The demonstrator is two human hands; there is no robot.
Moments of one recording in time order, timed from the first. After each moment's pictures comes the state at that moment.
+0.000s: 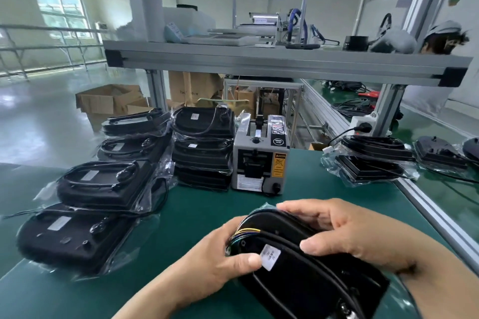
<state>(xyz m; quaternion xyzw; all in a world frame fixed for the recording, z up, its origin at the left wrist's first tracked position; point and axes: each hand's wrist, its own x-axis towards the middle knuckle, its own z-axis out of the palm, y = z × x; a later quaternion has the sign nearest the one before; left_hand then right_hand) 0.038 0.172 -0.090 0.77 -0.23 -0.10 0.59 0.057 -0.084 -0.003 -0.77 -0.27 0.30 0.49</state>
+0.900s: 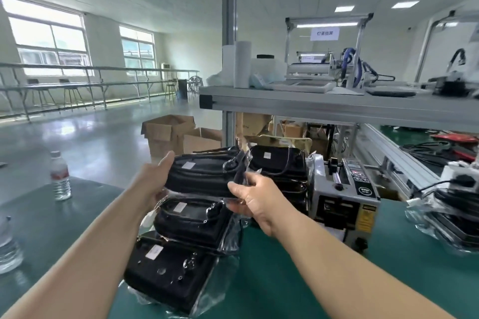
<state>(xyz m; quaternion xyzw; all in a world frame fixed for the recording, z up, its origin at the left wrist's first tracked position) 0.121 0.424 0.015 0.68 0.25 0.20 0.65 0.144 0.205 0.004 -0.65 -0.16 0.16 0.72</state>
